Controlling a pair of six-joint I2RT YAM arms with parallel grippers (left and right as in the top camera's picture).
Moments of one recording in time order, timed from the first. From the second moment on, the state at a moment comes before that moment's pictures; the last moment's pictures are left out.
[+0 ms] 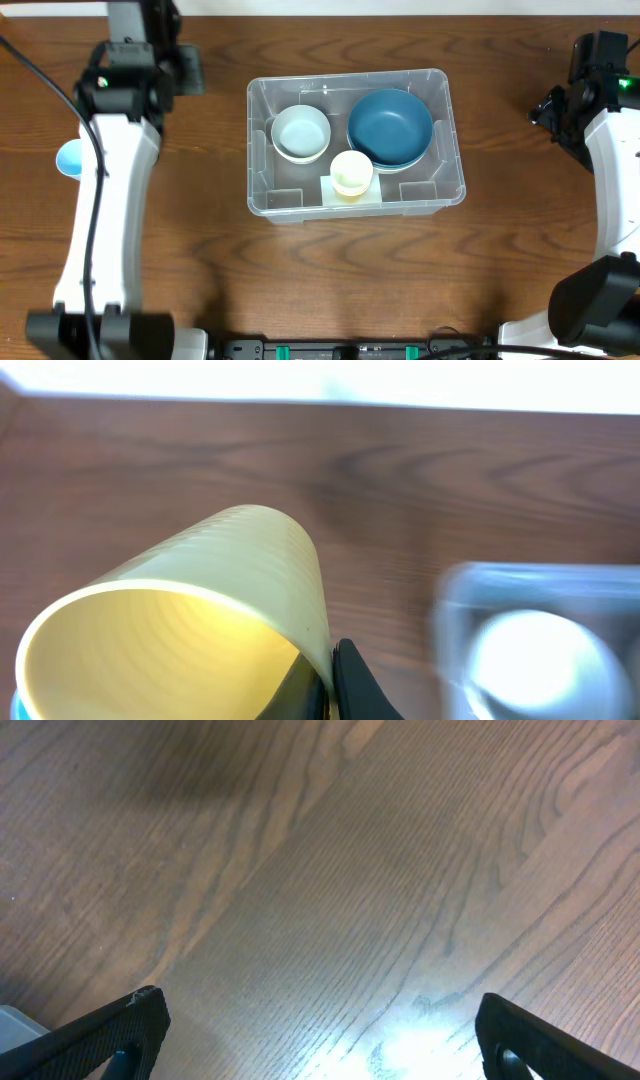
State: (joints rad) left arm -0.07 1.58 1.69 -0.91 -0.12 -0.08; right arm -0.19 1.69 1.57 -1.13 0.34 0.66
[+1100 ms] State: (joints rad) left arm -0.56 1.57 1.33 -1.13 -0.08 -0.28; right arm -0.19 1.69 1.57 -1.13 0.34 0.66
